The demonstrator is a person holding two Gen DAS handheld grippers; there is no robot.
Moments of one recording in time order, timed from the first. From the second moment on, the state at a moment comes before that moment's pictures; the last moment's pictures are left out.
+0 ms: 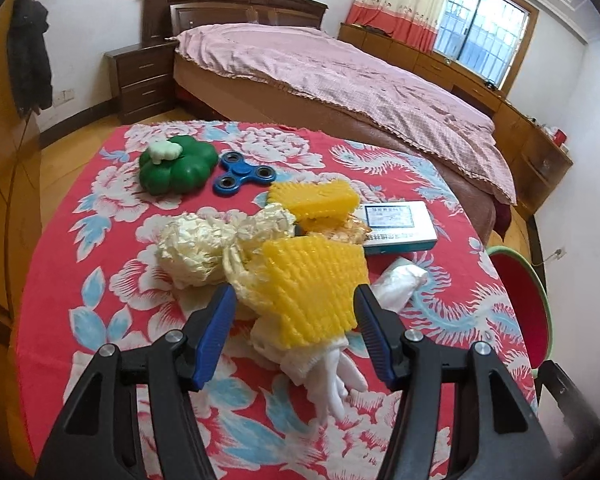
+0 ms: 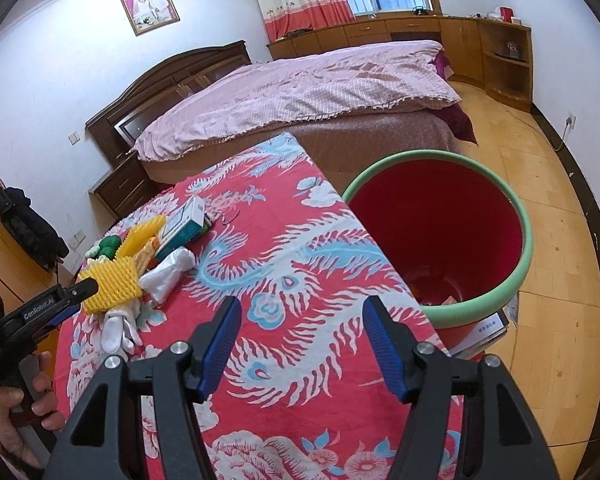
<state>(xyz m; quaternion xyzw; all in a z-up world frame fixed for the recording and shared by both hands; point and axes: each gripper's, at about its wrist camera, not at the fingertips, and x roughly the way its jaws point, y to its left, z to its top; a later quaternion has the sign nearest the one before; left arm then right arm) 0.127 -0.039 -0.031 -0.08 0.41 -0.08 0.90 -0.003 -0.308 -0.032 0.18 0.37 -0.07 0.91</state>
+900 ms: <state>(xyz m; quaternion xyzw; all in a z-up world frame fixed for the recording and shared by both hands) 0.103 -0.023 0.015 -0.10 0.35 -0.15 0.92 0.025 -0.270 -0.034 0.14 0.39 -0.03 0.91</state>
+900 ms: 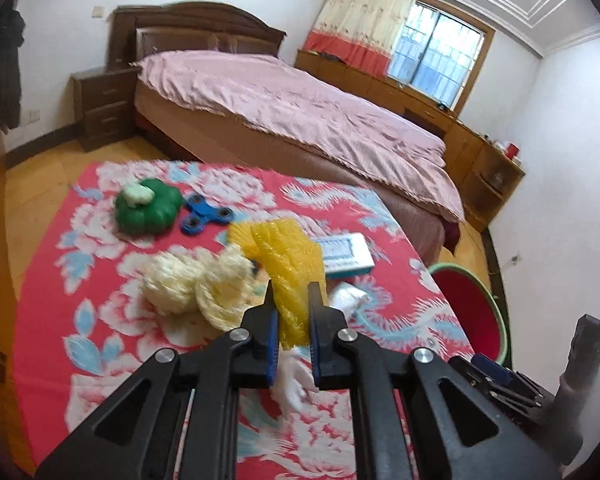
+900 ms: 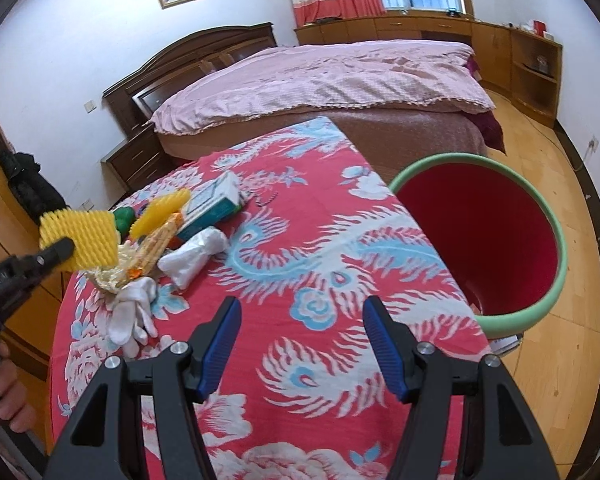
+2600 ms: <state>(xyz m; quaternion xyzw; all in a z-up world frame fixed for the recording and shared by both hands) 0.114 0.082 -0.032 -0.15 0.37 -0.02 0.92 0.114 -0.178 -0.068 0.12 0.43 0.03 0.89</state>
